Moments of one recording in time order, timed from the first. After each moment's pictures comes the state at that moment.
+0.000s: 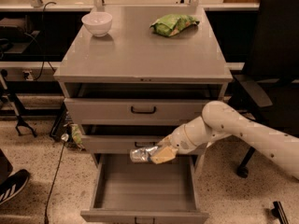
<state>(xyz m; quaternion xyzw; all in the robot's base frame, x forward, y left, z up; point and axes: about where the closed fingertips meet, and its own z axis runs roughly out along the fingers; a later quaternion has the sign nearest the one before) 0.516 -0.038 0.585 -0.49 0.77 0.36 0.20</state>
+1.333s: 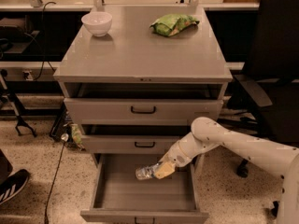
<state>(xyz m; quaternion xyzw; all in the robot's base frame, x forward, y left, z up) 0.512 -0.049 0.465 -0.51 0.78 0.34 0.12</state>
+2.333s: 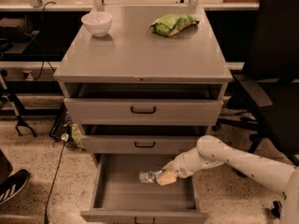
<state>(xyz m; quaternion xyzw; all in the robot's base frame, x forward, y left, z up) 0.514 -0.062 0.401 -0.46 0.80 0.34 0.17</state>
